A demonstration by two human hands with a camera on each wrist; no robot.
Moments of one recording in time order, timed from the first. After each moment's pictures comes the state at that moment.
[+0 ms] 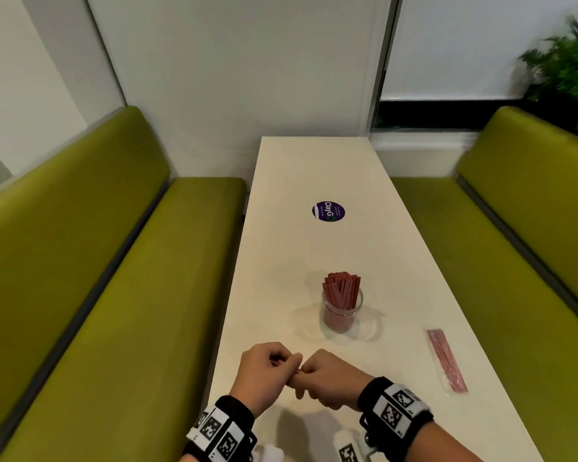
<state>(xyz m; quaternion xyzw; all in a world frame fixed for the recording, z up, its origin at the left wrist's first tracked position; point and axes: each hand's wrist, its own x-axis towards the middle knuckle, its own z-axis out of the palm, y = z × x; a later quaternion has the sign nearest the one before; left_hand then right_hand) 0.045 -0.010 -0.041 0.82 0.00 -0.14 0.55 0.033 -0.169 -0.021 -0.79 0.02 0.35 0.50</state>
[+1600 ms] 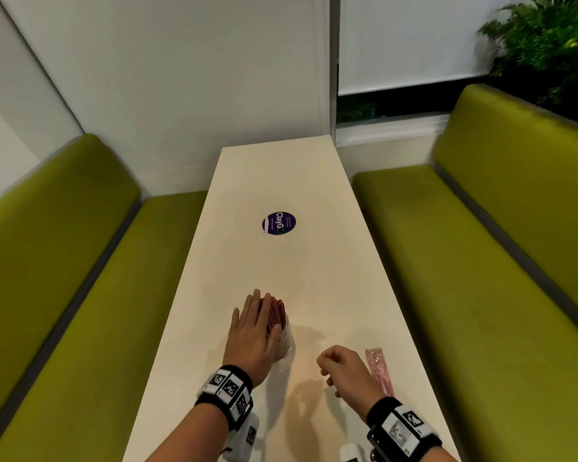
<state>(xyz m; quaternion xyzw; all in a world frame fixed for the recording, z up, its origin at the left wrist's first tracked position) 0.140 -0.168 -0.068 0.97 -0.16 -0.01 0.16 0.053 -0.363 -0.069 -0.73 0.22 0.13 0.63</state>
